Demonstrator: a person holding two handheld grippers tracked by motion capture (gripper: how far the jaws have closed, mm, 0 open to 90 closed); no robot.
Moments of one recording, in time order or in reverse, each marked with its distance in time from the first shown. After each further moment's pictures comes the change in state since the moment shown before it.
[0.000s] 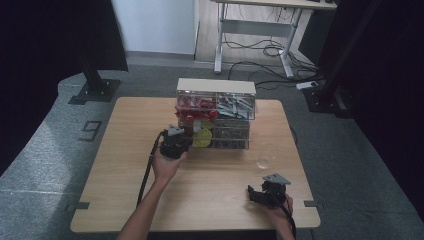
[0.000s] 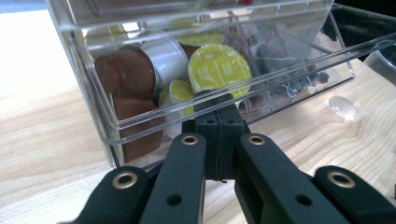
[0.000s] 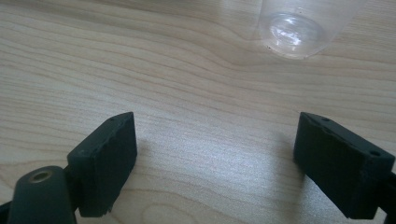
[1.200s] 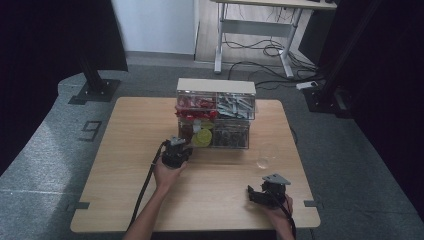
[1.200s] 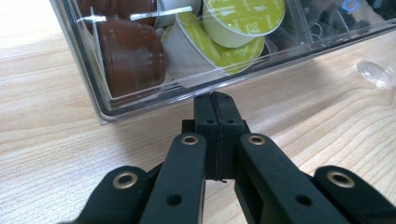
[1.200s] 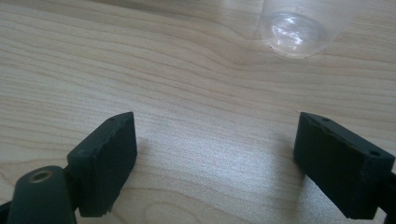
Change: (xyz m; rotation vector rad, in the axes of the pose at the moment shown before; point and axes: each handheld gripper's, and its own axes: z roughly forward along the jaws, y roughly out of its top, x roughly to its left) left arm 0.004 -0.042 0.024 0.065 0.007 -0.016; right arm 0.001 0.000 0.000 0.001 0.000 0.000
